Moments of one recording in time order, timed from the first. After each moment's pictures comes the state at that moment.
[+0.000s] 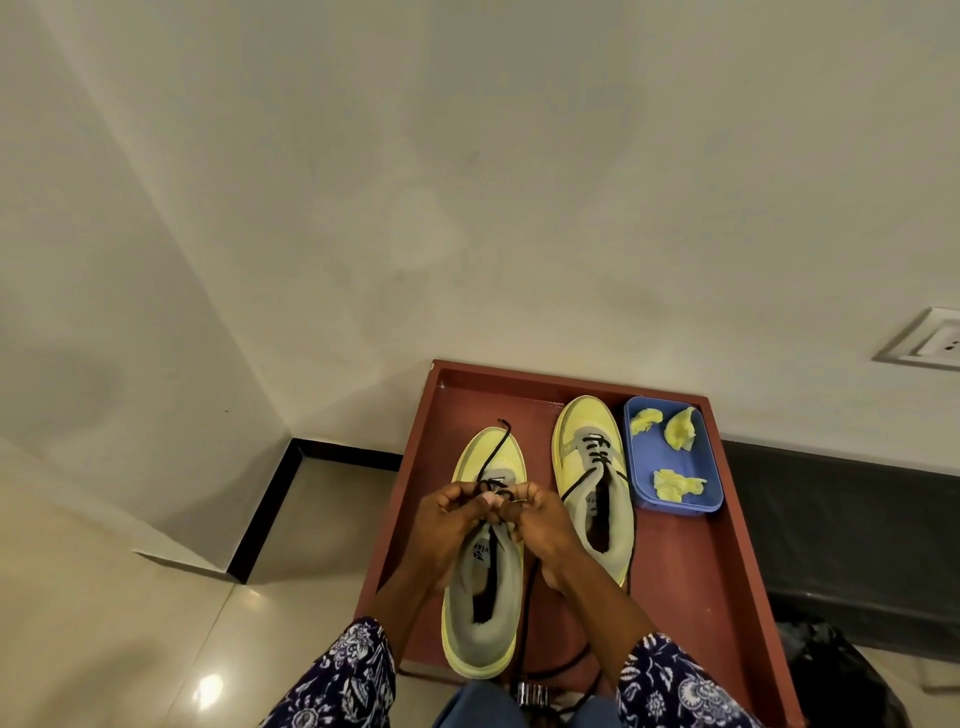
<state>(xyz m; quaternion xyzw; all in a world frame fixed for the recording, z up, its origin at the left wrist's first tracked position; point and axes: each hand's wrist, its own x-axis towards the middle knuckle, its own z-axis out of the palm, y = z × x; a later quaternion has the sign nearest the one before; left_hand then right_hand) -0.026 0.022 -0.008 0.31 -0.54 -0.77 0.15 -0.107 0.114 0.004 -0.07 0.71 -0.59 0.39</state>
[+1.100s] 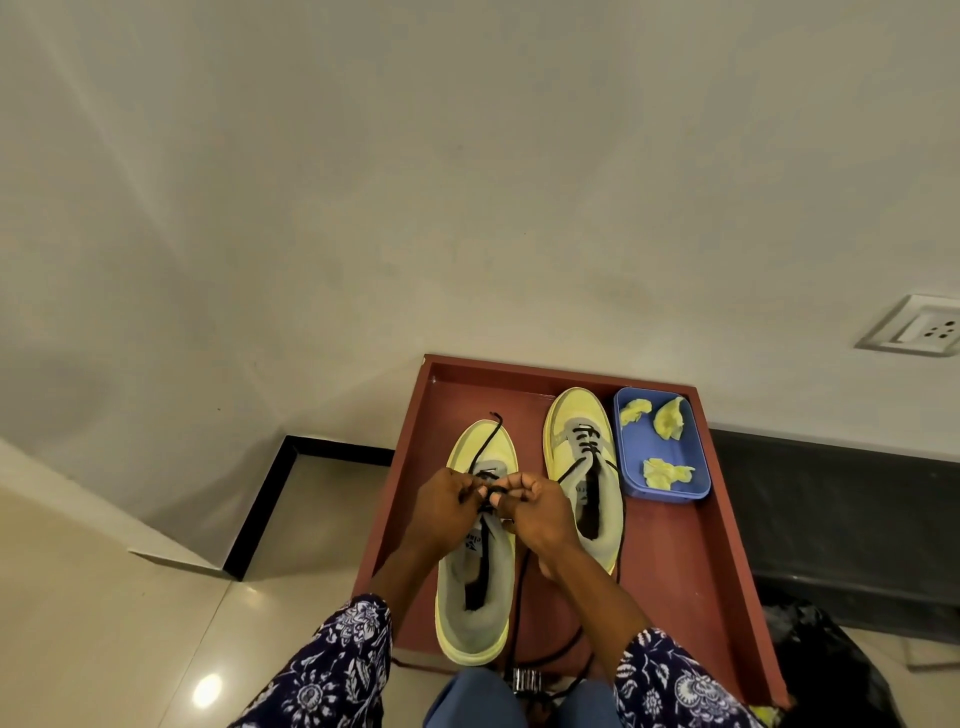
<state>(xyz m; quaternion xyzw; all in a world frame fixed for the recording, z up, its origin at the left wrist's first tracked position) -0.037 0.015 -0.001 0.27 -0.86 -0.43 0.08 -0.110 0.121 -0.007 -0.10 0.75 -0.57 0.33</state>
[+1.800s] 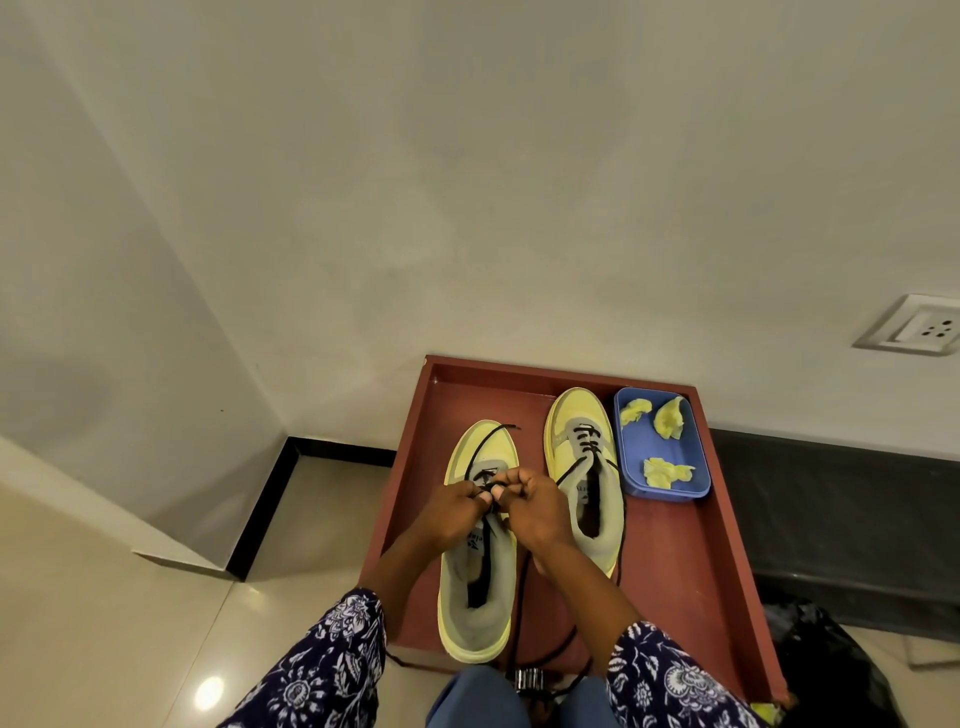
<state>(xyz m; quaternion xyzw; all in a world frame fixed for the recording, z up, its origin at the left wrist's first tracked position) -0.043 0.008 -0.013 0.31 -0.77 -0.56 -0.08 -0.108 0.113 -0.011 -0.11 0.79 -0.53 0.28</state>
